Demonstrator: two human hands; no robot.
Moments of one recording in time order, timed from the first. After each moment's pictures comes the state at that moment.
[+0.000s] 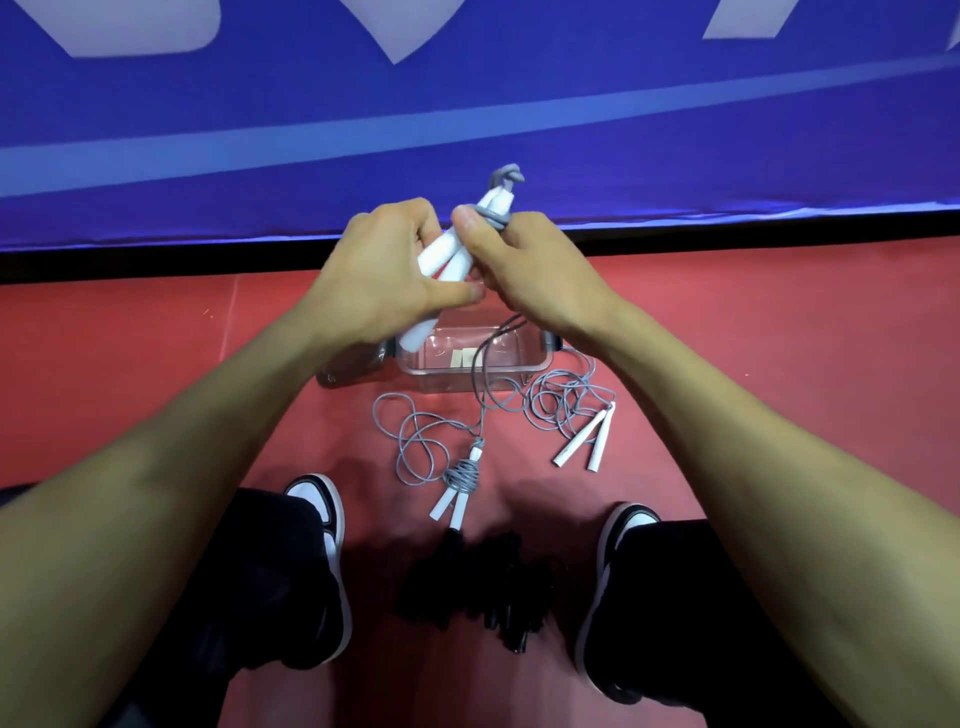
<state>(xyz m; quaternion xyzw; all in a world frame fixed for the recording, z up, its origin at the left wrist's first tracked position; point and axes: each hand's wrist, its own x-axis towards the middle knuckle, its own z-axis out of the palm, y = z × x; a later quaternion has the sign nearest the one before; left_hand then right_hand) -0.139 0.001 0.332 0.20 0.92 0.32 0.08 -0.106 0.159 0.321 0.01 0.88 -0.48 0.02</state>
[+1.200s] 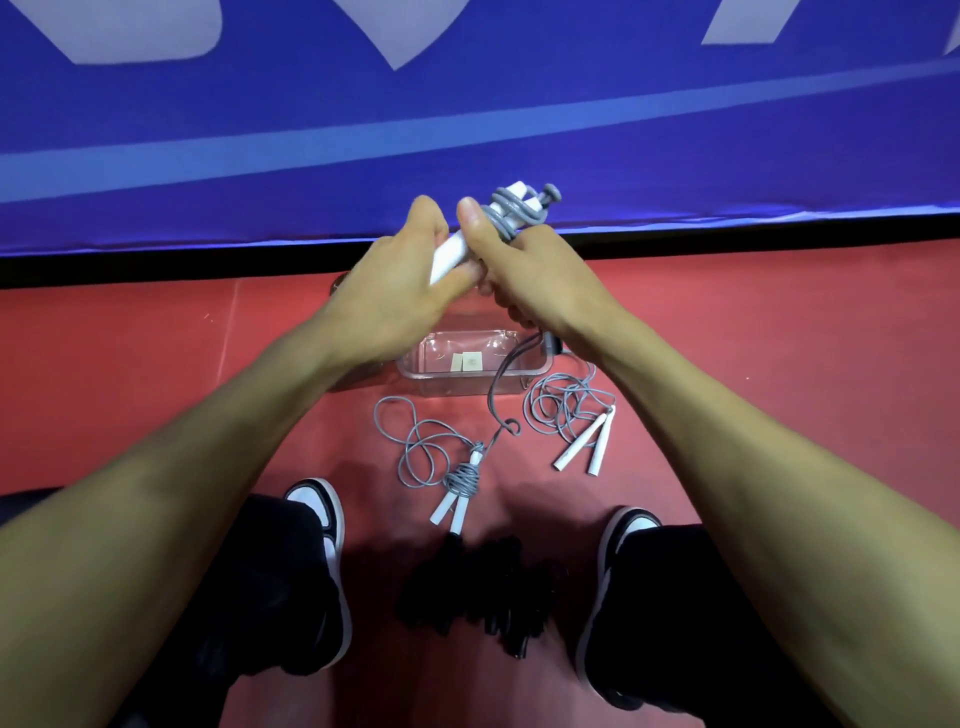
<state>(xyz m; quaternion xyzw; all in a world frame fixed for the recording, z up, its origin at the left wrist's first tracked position) -0.134 0.005 0.327 0.25 0.91 0.33 0.10 -0.105 0.159 0.320 0.09 0.85 -0.52 0.05</state>
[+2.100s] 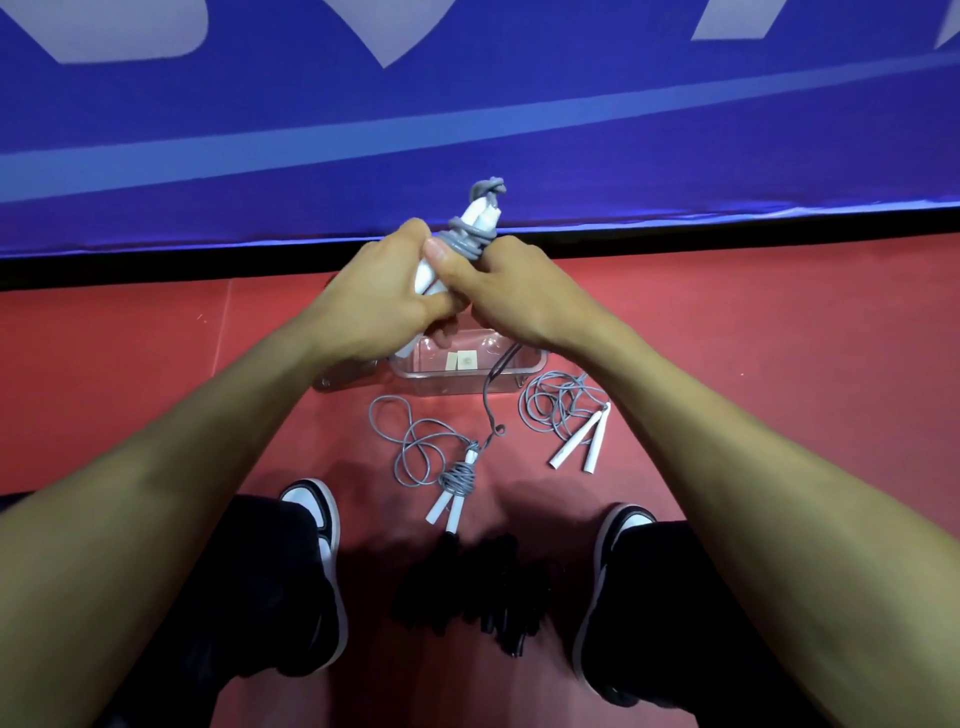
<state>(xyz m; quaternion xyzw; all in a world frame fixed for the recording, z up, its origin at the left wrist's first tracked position) -0.136 0.004 0.322 0.24 0.89 0.36 0.14 -0.103 0.155 0.318 0.00 0.91 -0.40 0.07</state>
